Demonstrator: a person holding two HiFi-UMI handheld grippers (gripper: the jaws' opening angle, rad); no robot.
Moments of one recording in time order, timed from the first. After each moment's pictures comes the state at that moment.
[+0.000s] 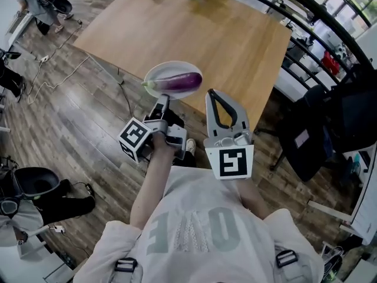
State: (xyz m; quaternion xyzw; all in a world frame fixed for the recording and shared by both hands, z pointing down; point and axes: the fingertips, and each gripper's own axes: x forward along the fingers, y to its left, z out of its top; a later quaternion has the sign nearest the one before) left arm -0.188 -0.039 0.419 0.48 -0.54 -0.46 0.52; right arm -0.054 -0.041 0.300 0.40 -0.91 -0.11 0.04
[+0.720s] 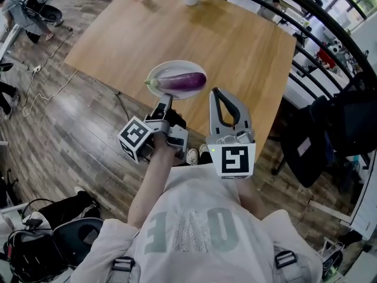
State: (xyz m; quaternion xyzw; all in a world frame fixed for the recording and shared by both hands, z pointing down) left arm -0.253 -0.157 0.419 0.49 -0.52 -0.43 0.55; right arm -0.122 -0.162 0.307 0.44 -0.89 -0.07 0.05
